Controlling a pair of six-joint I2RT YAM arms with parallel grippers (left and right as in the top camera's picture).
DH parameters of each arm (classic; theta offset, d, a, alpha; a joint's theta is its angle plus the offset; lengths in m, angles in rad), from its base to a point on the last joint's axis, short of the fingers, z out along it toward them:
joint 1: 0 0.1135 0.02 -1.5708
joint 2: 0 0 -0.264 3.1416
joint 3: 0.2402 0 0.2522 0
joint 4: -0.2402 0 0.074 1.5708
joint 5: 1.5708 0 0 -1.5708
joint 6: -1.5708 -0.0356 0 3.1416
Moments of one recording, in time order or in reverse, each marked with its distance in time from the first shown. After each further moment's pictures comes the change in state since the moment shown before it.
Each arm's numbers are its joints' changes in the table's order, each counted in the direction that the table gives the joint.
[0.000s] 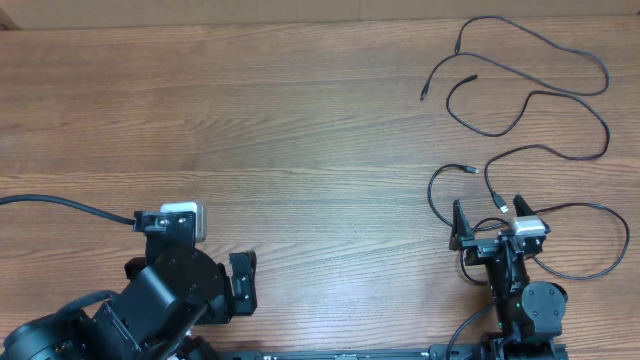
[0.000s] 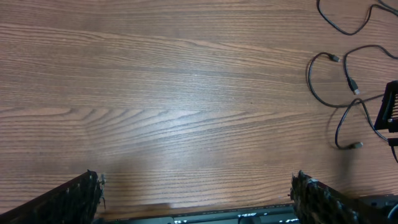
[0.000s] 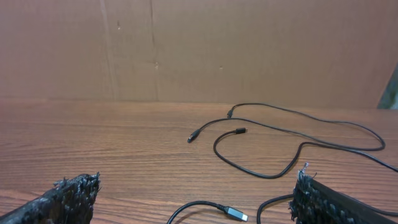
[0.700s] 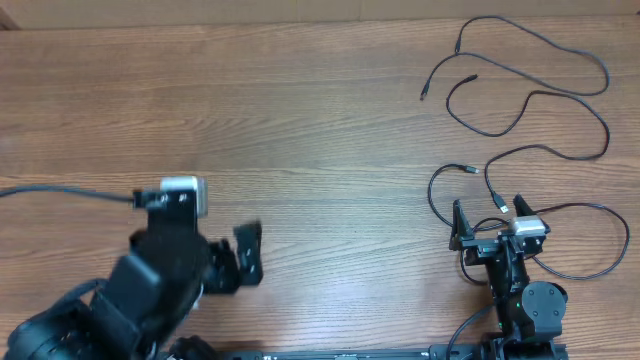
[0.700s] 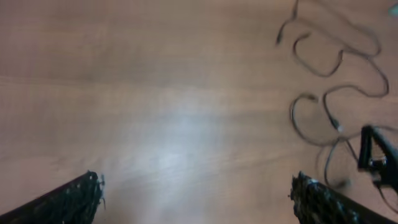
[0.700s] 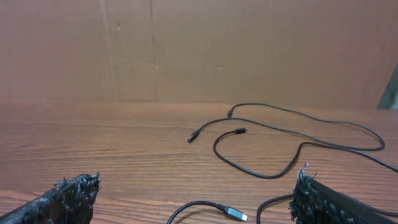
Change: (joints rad) left arm 0.181 -0.002 -0.051 0.264 0.047 -0.233; right arm 0.000 0.000 0.000 0.001 0.000 0.000
